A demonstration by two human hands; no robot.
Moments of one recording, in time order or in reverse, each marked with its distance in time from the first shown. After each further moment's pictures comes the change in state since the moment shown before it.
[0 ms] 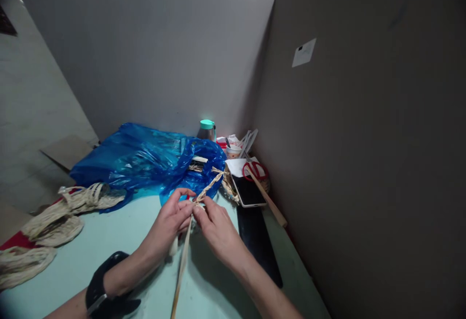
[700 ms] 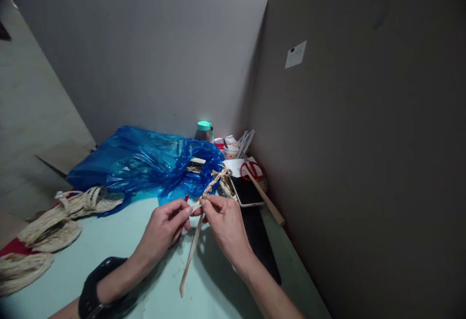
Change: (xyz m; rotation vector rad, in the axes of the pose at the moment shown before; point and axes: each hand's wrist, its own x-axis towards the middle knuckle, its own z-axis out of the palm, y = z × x) left_hand -0.010 0.011 -0.005 0.551 0.082 0.086; right_hand 0.000 -0.007 -0.013 -0.032 0.212 0.002
